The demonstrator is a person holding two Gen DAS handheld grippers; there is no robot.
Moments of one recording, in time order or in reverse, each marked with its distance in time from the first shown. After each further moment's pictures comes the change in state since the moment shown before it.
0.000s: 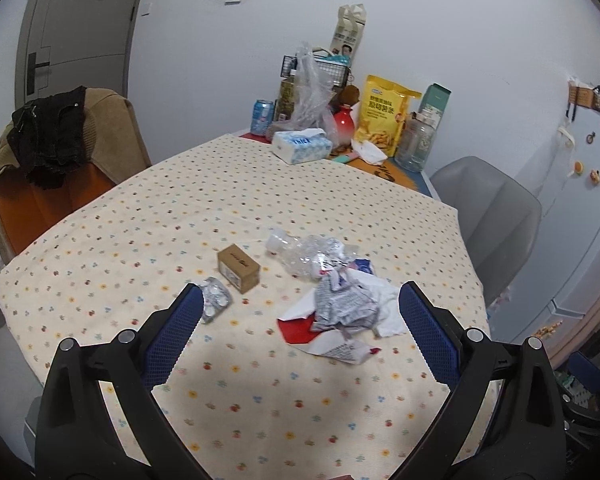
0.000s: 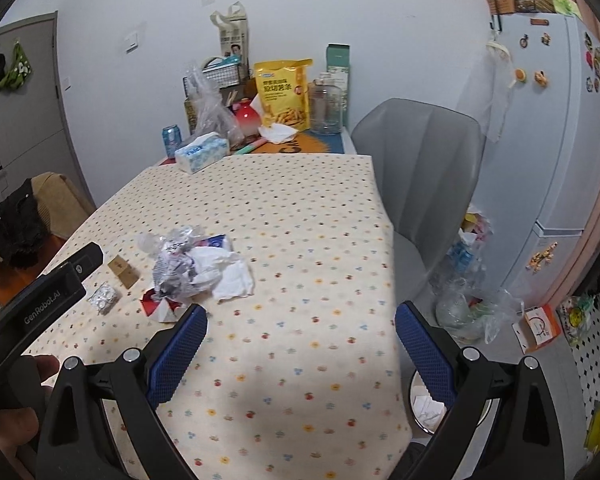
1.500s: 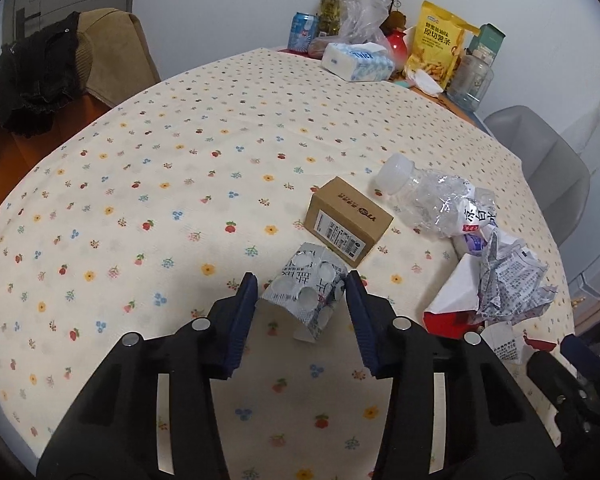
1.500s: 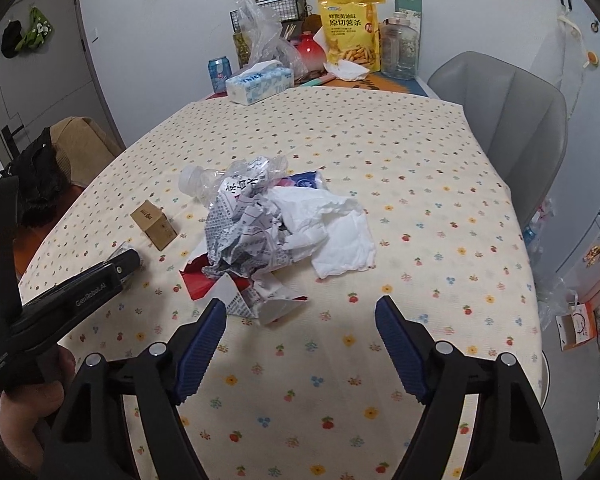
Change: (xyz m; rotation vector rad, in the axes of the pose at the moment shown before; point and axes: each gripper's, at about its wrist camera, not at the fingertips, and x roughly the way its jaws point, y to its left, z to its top) left arm 0.123 0.086 -0.016 -0.016 0.259 0.042; right arm 0.115 0.084 -0.019 -0.053 0.193 0.143
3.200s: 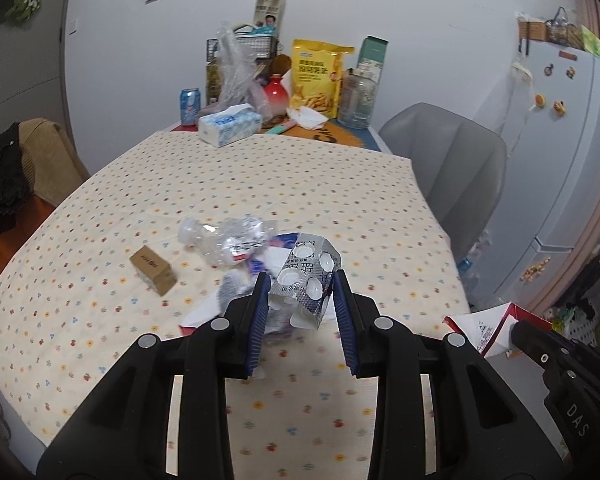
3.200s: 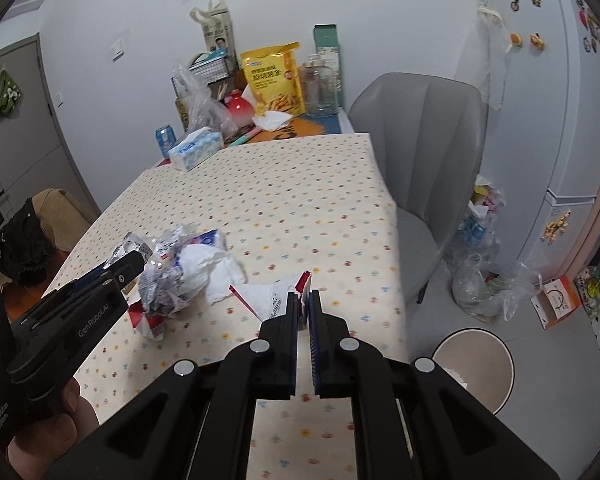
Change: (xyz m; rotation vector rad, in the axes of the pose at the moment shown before) left arm -0.097 -0.165 -0.023 0.243 -0.170 -0.137; right arm -0.113 -0.115 -0.010 0.171 -0.157 -0.099
